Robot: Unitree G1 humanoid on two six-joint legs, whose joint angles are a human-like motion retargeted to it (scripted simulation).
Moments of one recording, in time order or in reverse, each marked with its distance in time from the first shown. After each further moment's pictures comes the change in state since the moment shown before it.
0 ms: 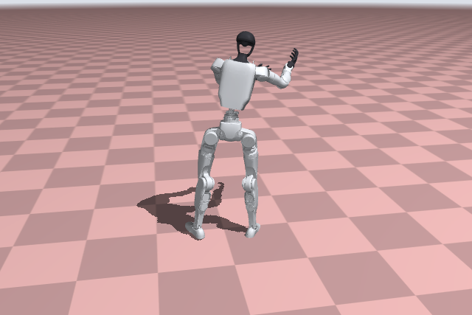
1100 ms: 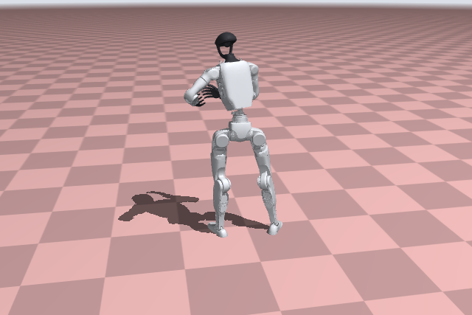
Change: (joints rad) left arm 0.982 0.790 0.320 -0.617 -0.047 0.148 -0.154; right arm 0.642 0.663 0.396 -0.453 -1.142 0.151 -0.211; waist 0.518 -0.202 0.033; left_leg -0.114 -0.139 -0.215 -0.037 -0.020 0.028; right_leg 0.021 -0.142 -0.189 -0.002 0.063 0.000
